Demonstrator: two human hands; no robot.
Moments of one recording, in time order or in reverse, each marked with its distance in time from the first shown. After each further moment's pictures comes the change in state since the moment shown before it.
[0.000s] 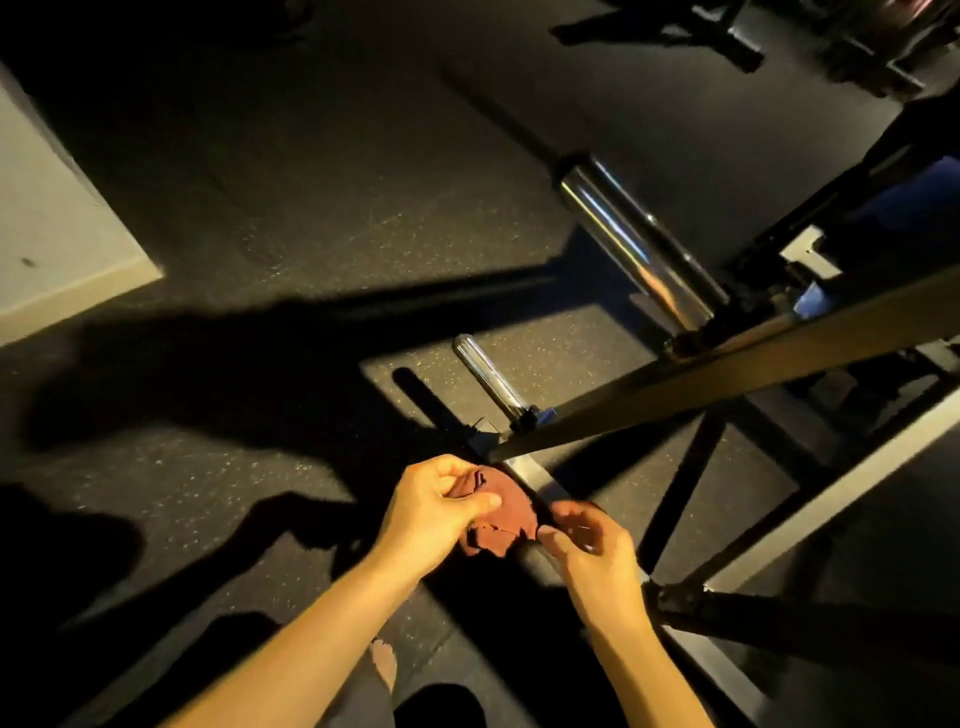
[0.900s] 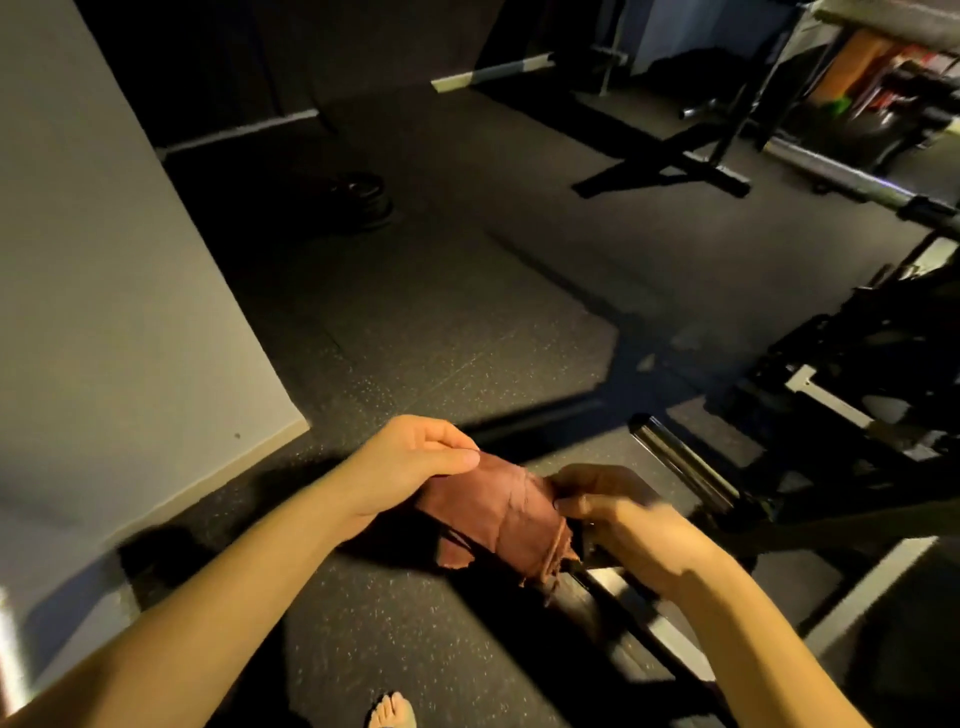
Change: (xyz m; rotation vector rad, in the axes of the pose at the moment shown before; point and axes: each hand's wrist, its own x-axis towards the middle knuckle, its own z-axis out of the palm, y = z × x) left_hand -0.153 0.345 -0.322 0.254 -0.189 0.198; right_hand -0.169 -0.395 0.034 0.041 -0.615 -0.212
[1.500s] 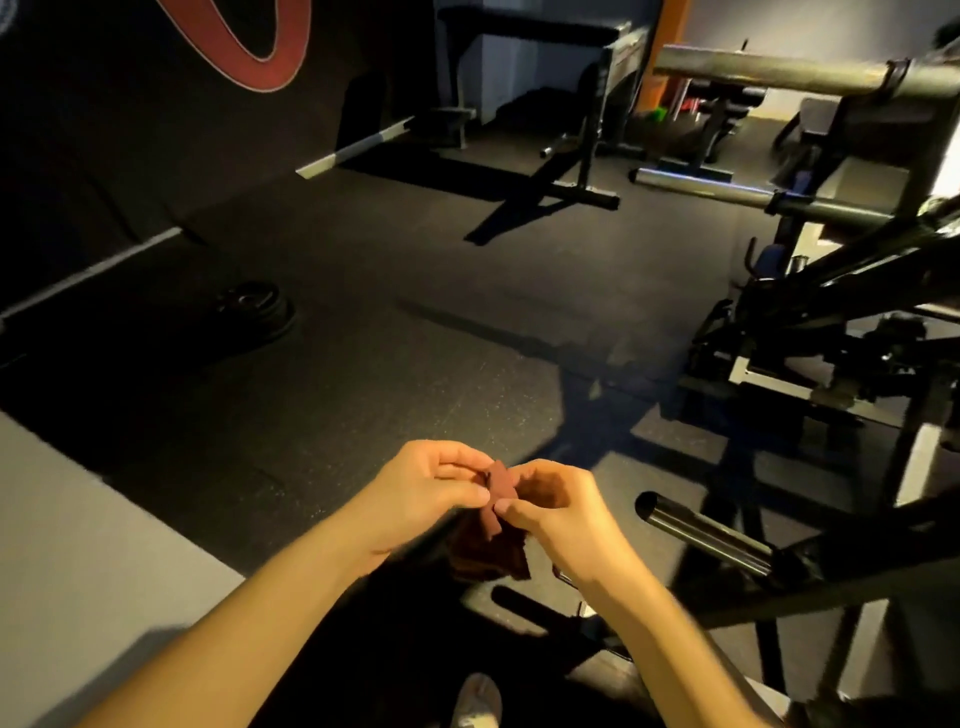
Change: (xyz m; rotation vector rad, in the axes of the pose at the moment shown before) left_hand 0.167 0.094 -0.080 0.181 -0.241 0.078; right_hand 0.139 -0.104 0.024 0.020 0.561 -0.251
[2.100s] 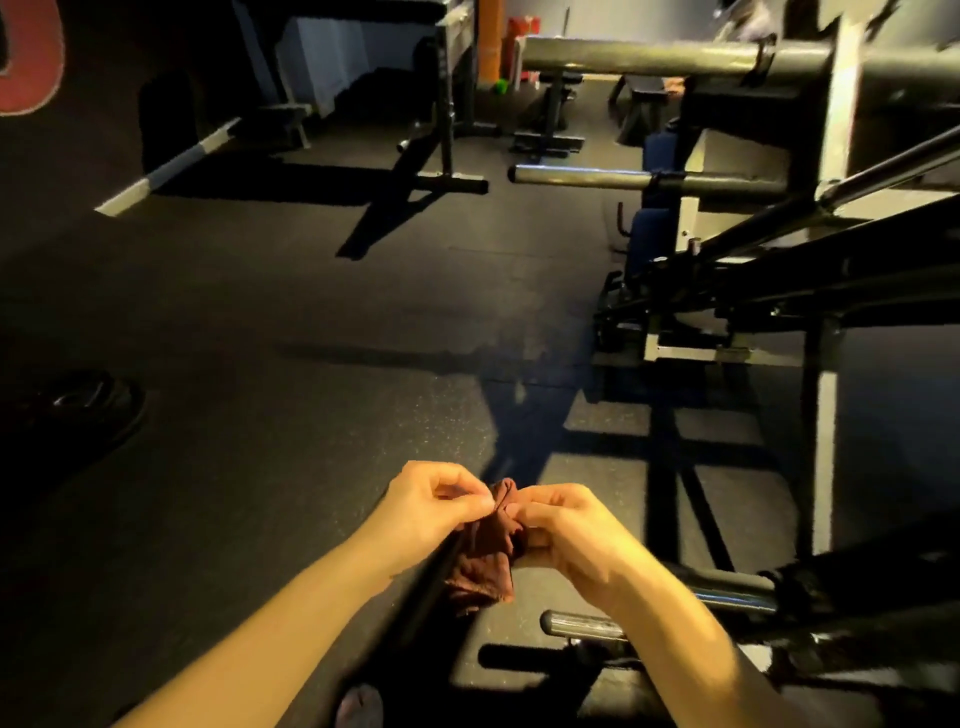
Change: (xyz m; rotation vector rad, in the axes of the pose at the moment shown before) left_hand 0.209 0.058 -0.047 0.219 -0.183 0.147; right_hand 0.163 -0.014 -0.050 0.400 0.126 0.304
